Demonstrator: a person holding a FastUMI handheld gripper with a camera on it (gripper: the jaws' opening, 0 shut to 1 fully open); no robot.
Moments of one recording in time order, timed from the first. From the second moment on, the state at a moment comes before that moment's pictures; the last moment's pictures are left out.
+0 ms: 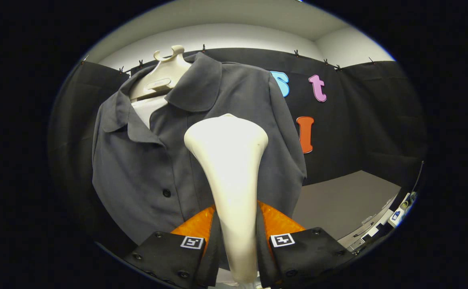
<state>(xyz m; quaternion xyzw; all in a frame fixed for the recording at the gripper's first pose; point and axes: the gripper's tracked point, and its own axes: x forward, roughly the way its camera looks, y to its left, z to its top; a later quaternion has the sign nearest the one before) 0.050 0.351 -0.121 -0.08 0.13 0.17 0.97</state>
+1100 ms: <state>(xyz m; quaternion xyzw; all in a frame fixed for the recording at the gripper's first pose) 0.012 0.295 -0.316 -0.13 0.30 0.12 0.94</state>
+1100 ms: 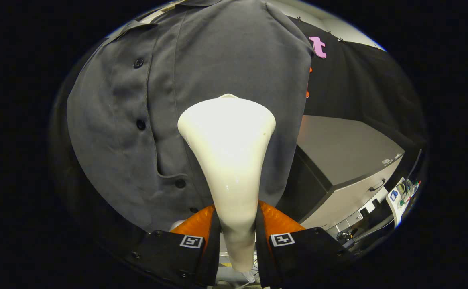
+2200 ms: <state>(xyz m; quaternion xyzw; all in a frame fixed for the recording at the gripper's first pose) -0.042 0.231 -0.474 -0.12 0.43 0.08 0.89</state>
